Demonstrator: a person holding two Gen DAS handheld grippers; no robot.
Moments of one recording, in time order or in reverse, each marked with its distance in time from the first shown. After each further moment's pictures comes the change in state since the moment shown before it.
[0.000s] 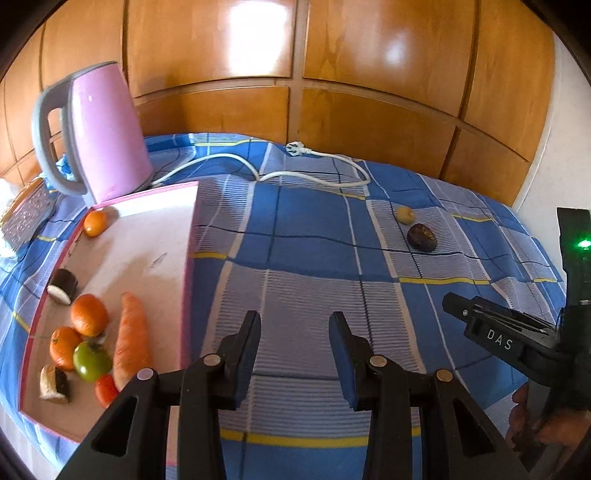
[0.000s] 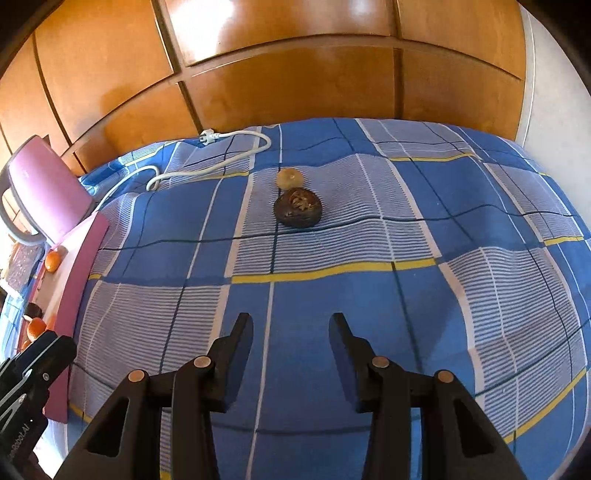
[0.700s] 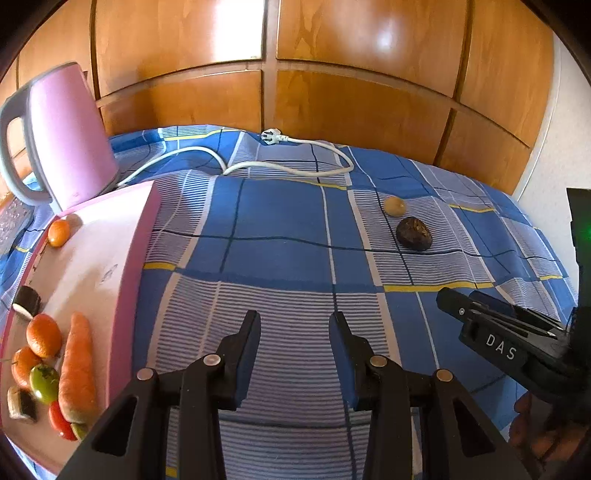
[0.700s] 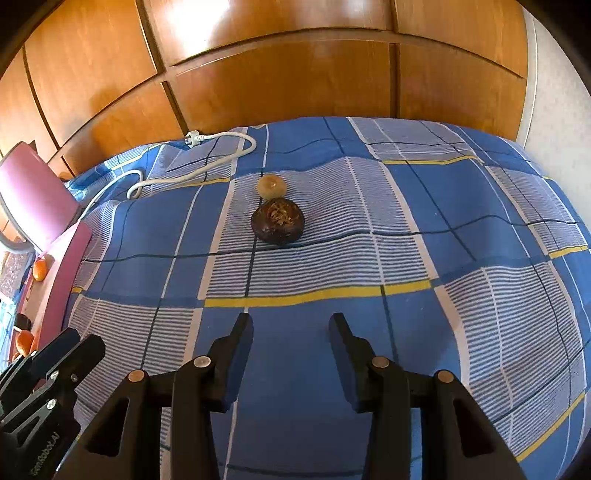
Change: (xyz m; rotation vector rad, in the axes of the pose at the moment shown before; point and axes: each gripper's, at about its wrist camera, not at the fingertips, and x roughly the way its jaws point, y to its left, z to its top) left arm 0.045 -0.033 0.013 0.030 0.040 -0.010; right arm 0.017 -0.014 0.017 0.005 0.011 -0.014
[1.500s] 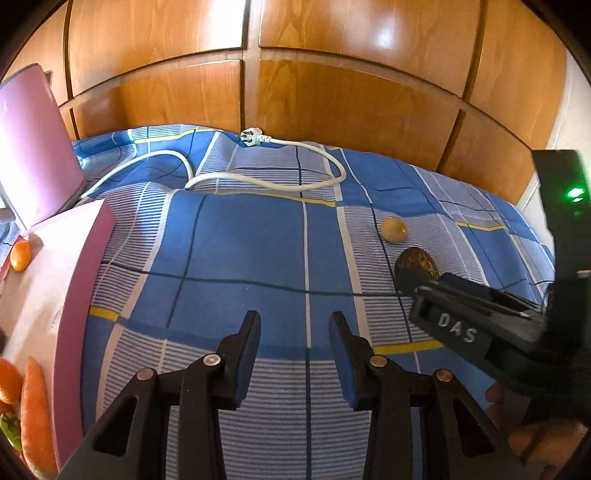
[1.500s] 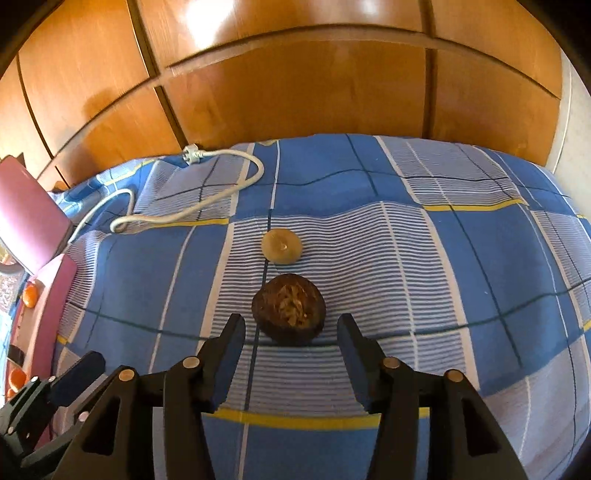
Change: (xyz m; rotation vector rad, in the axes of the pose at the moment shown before) left arm 0.050 -0.018 0.041 -0.020 0.015 -0.029; right arm 0.053 0.008 0.058 -0.039 -0.004 0.036
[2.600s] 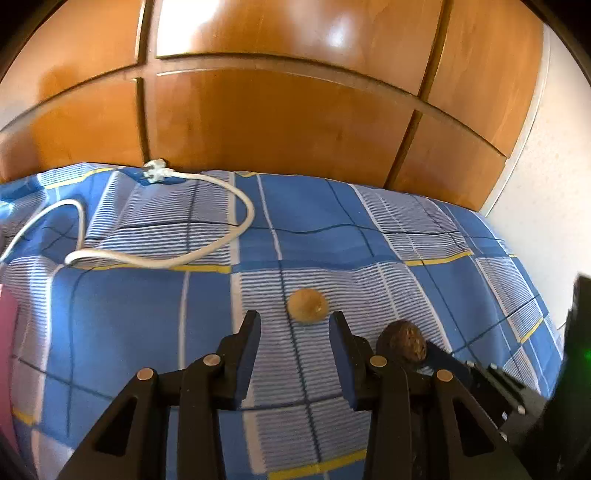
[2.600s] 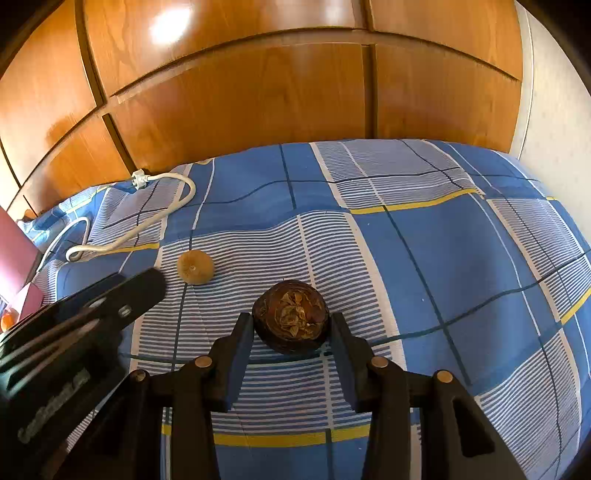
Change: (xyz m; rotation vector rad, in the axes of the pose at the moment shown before) left arm 0.055 -0.072 0.064 0.079 -0.011 -0.187; right arm -0.007 -0.046 -0.003 0.091 -0.065 -0.098
